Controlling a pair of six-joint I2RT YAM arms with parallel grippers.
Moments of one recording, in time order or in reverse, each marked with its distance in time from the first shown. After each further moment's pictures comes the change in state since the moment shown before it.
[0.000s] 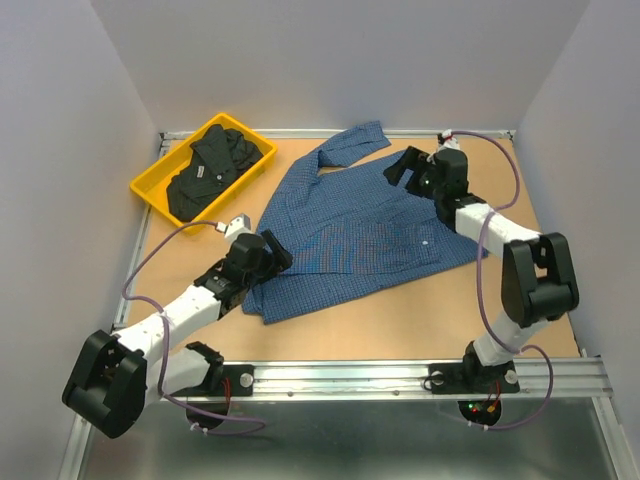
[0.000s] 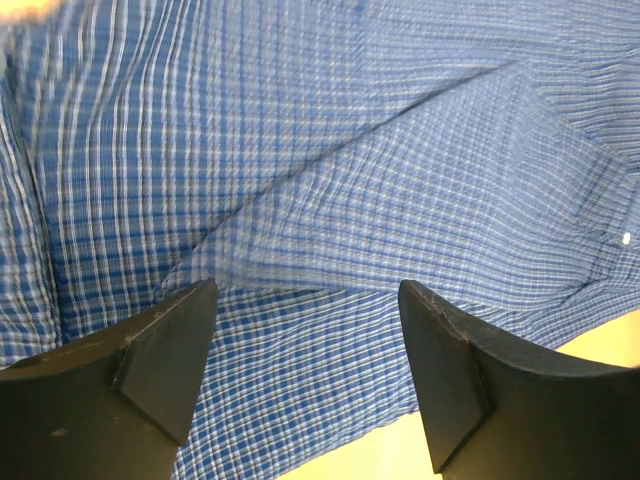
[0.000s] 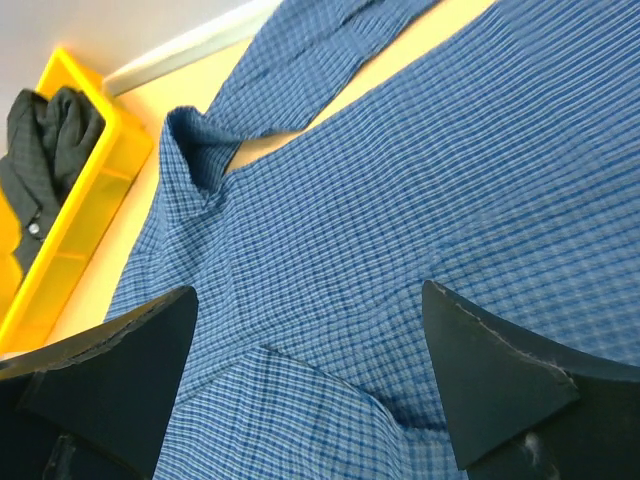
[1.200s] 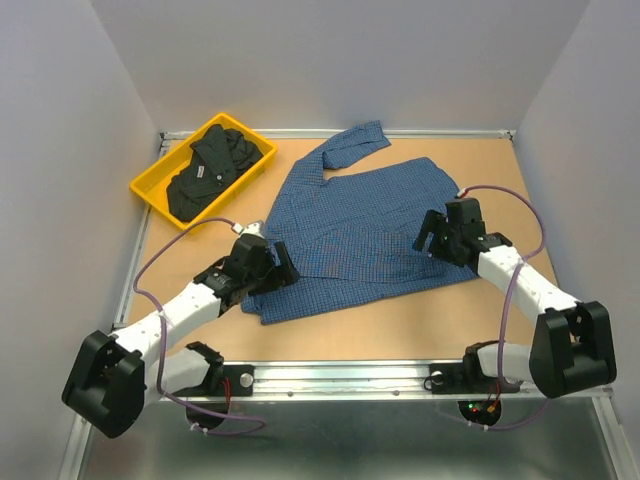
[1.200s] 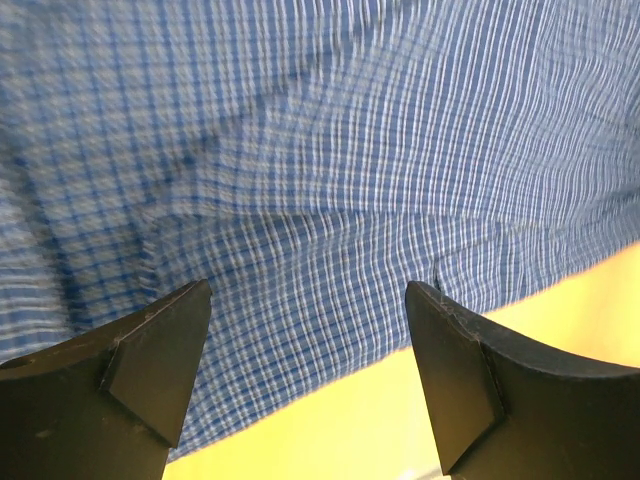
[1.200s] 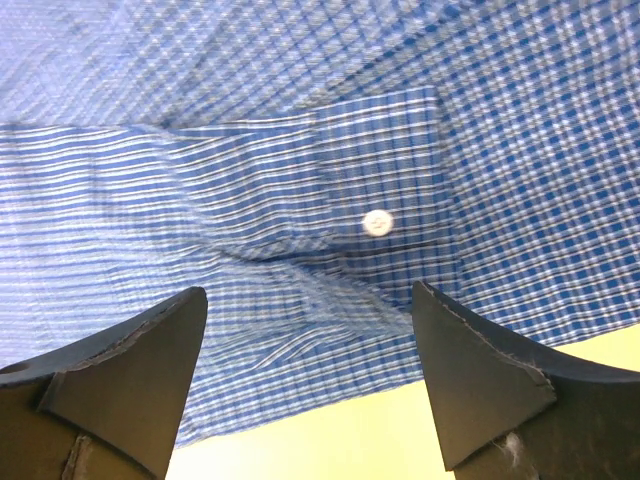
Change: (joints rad) left arm -0.004 -0.020 0.099 -0.221 0.170 0.179; right arm -0.003 -0.440 -0.319 -0.657 0.285 -0.044
